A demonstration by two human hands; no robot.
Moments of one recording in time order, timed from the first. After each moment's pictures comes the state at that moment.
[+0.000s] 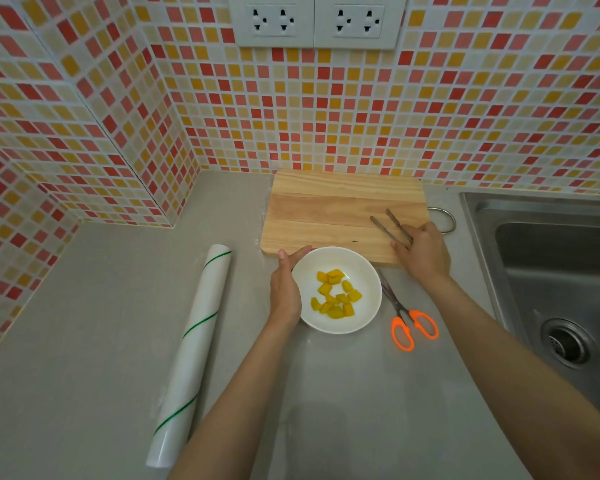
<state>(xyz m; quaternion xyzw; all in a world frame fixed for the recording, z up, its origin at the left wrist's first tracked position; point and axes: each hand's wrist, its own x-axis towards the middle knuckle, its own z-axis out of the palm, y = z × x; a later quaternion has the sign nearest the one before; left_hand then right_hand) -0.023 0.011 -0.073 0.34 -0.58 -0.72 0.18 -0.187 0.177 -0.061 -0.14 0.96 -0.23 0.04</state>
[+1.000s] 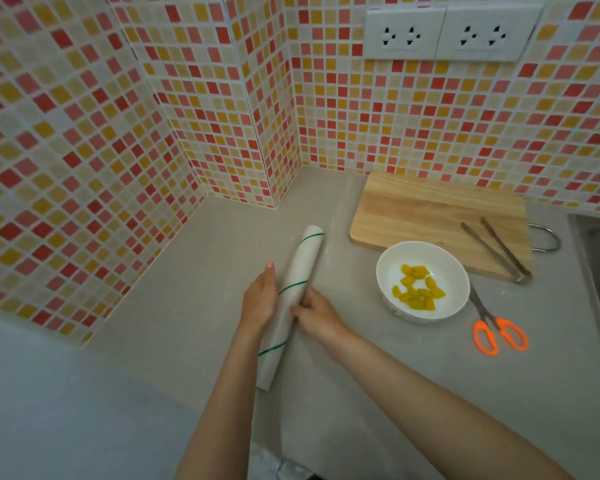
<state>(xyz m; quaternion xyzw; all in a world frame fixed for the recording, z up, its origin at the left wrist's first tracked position) 0.144 -0.080 -0.053 0.51 -0.71 -0.47 0.14 0.081 0.022 -0.044 -0.22 0.71 -0.50 0.45</state>
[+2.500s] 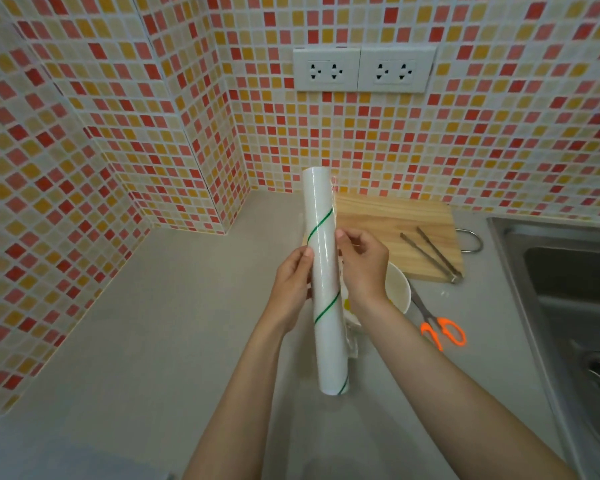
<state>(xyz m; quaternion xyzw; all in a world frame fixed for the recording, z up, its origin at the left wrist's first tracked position) 0.052 -0.003 0.013 0.24 -0.62 -0.72 0.18 -0.022 0.070 0.029 -0.08 0.67 -0.73 0.09</state>
